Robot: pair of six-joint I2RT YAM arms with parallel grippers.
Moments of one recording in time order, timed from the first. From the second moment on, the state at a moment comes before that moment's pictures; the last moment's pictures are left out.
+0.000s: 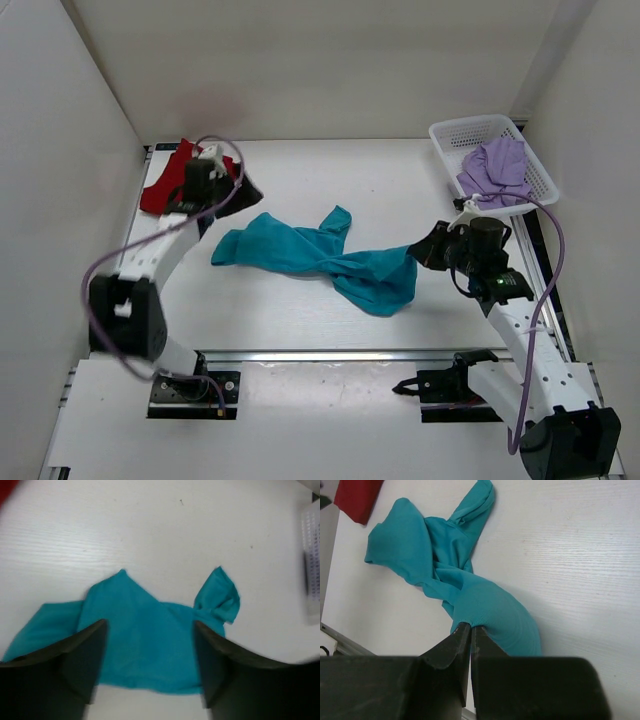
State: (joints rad) left arm -0.16 1.58 1.18 -0.22 0.16 -0.48; right arm 0.14 0.84 0.66 -0.34 -0.40 0.42
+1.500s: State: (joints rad) left arm -0.10 1.40 0.29 0.49 0.04 -1.00; right arm 0.30 0.92 0.66 -0.30 -0.38 0.42
